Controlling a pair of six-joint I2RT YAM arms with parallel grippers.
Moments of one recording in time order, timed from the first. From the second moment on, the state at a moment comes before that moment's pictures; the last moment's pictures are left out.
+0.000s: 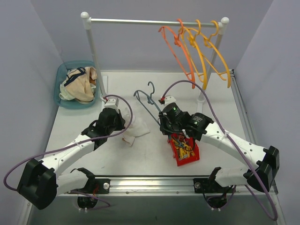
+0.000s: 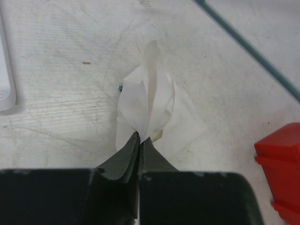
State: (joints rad) left arm -0.56 1.14 0.66 -0.09 -0.22 -0.52; right arm 0.90 1.28 1.09 -0.67 0.17 0.46
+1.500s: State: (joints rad) left arm -0.64 1.00 1.00 -0.26 -0.14 -0.53; right arm 0.57 1.57 1.86 -0.88 0.07 0.24
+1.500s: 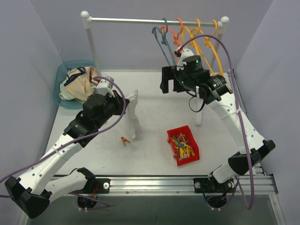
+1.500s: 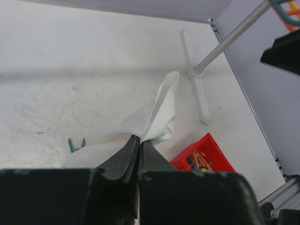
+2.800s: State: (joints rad) left arm 0.21 1.71 1.31 0.37 -0.04 -0.46; right arm 1.11 1.30 0.95 -0.58 0.32 0.47
